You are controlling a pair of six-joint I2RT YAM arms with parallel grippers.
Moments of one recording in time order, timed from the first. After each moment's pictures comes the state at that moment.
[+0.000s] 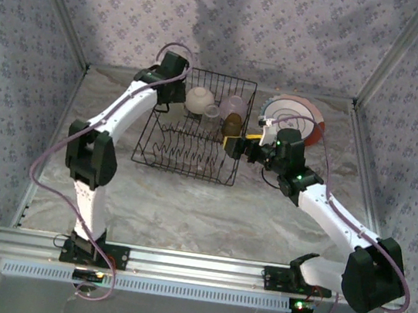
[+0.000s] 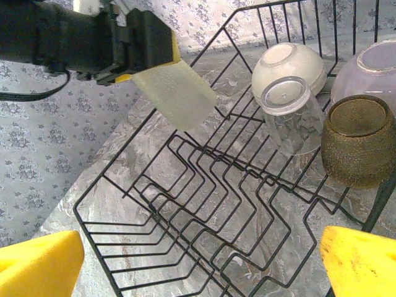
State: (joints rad) left arm -0.39 1.93 1.83 -0.79 -0.27 -0.49; right arm 0.46 1.23 0.81 0.08 -0.36 0.42
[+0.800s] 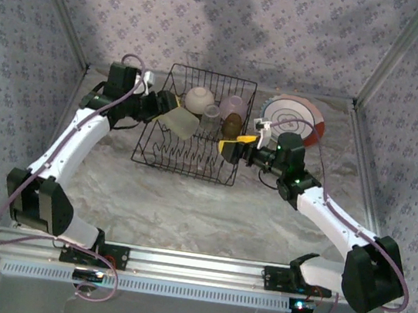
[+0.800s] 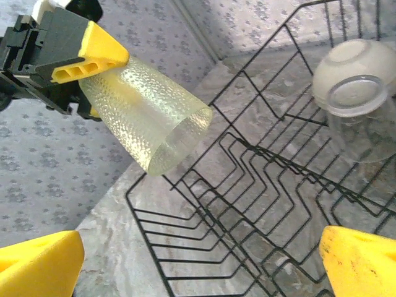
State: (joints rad) left arm -0.24 1.44 1.36 -0.60 0.52 -0.71; right arm 0.47 1.23 0.75 0.26 -0.54 0.48
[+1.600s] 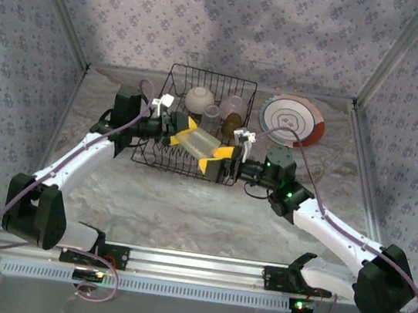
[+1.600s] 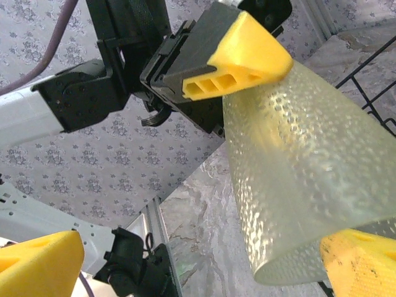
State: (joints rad) left arm -0.31 1.36 1.00 -0.11 0.95 -0.97; right arm 0.69 1.14 0.71 0.35 -0.59 0.61
